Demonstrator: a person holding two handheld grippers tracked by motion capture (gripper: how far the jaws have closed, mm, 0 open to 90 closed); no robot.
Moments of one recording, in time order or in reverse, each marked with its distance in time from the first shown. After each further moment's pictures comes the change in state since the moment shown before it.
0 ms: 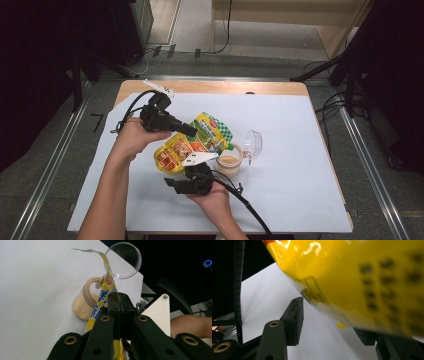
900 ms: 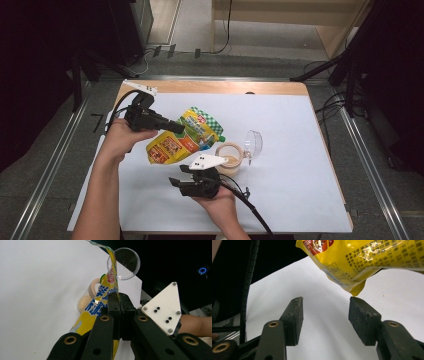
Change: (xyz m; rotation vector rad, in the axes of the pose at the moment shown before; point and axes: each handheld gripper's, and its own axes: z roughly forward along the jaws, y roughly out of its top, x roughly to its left) left arm 0.012 -0.020 -0.028 -0.085 -0.008 -0.008; right arm 0.006 -0.004 -0.024 -0.081 -0.026 -0.029
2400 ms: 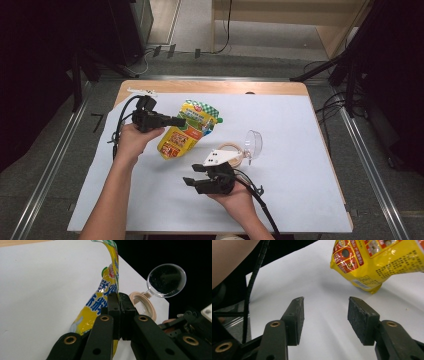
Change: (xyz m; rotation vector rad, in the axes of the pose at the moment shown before) left arm 0.041 -0.022 0.020 -0.153 0.165 -0.092; right arm -0.023 0.004 -0.032 0.083 0.037 -0.033
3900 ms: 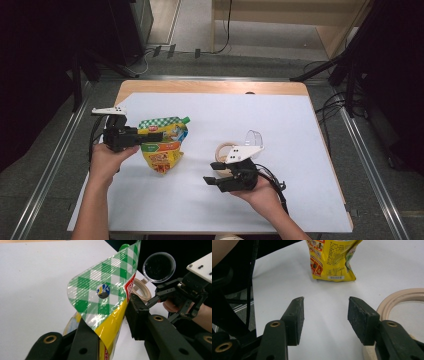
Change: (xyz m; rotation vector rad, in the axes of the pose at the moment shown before) left arm -0.013 -0.054 -0.057 -0.079 0.052 0.003; right arm -0.024 -0.004 -0.049 0.049 0.027 -0.056
